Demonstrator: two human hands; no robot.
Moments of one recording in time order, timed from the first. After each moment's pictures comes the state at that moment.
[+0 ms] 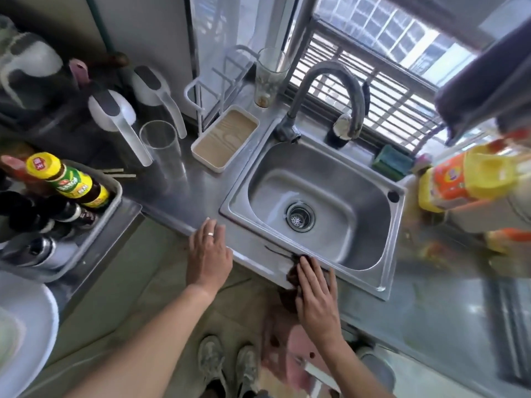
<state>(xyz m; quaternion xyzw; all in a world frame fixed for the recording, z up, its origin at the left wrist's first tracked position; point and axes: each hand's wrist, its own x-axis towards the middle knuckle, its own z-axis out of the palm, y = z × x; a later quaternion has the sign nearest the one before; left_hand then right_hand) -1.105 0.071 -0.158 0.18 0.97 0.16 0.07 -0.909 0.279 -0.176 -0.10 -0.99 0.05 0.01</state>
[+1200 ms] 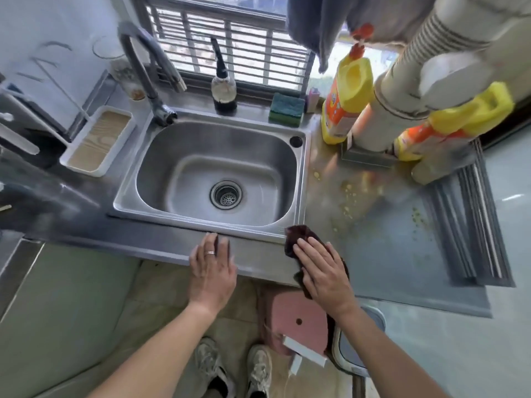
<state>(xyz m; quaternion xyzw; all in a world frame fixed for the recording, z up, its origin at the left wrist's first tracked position) -0.937 0.229 -0.176 0.33 0.94 0.12 0.03 -0.752 0.449 -0.187 -0.12 -0.98 0.11 0.12</state>
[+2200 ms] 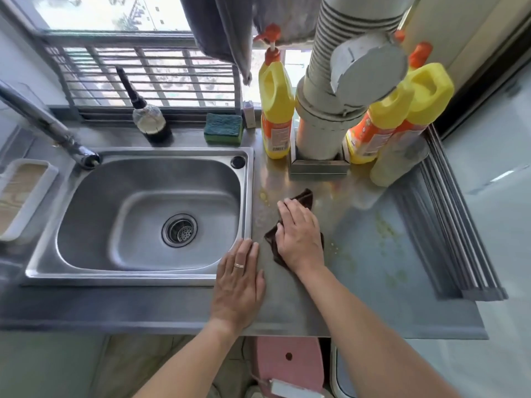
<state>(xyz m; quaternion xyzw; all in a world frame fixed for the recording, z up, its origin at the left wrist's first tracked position) -0.887 0.398 -0.190 0.49 0.86 0.15 0.01 -0.833 0.575 -0.186 -0.33 -0.92 0.15 0.13</state>
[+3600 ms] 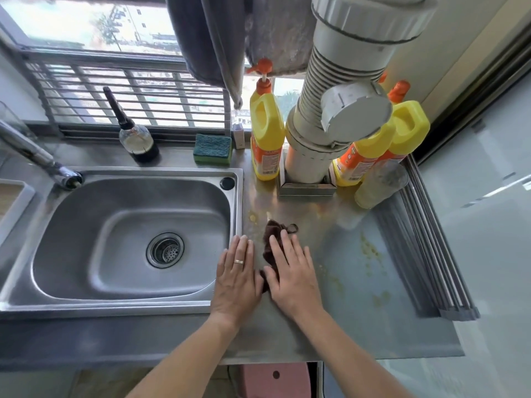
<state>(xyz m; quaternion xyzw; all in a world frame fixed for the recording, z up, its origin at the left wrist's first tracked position) -0.909 0.448 -0.172 0.46 0.88 0.10 0.06 -0.802 0.555 -0.174 -0.33 -0.92 0.19 0.05</state>
